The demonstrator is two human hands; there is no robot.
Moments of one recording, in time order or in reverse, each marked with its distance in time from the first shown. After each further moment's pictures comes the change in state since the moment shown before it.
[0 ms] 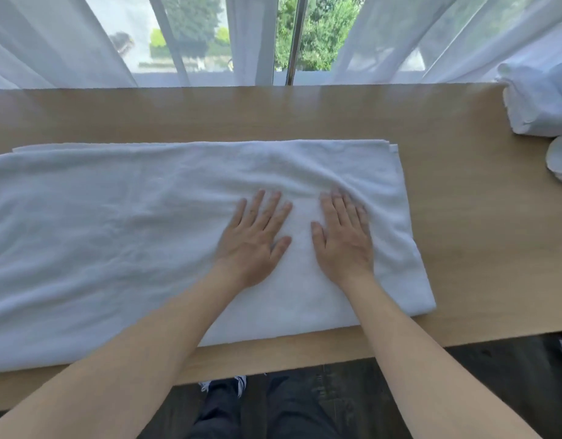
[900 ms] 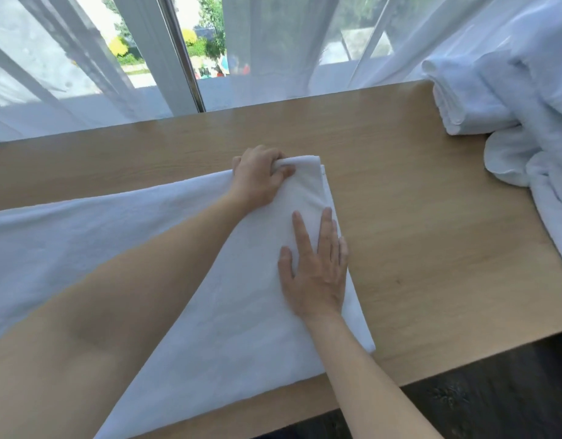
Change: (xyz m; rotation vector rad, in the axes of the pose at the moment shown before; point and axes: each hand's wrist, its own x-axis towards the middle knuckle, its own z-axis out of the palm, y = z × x) left_hand 0.240 0.089 -0.051 -0.513 0.113 -0.087; right_hand 0.016 0.071 -0.008 -0.009 0.139 0.282
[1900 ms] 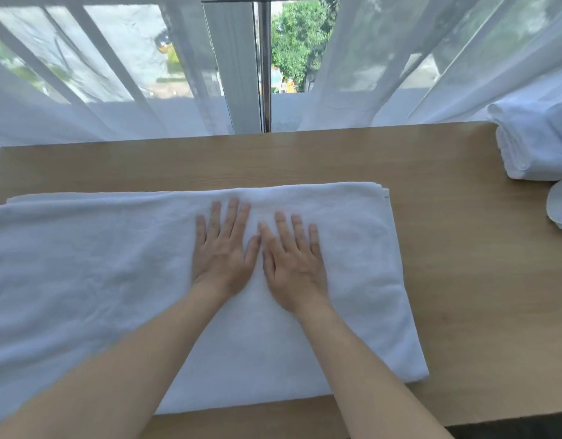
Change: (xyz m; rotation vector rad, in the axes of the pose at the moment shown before) left_hand -0.148 -0.101 -0.038 0.434 0.011 -0.258; right_hand 0.028 -0.096 0.008 0.034 -0.249 -0.447
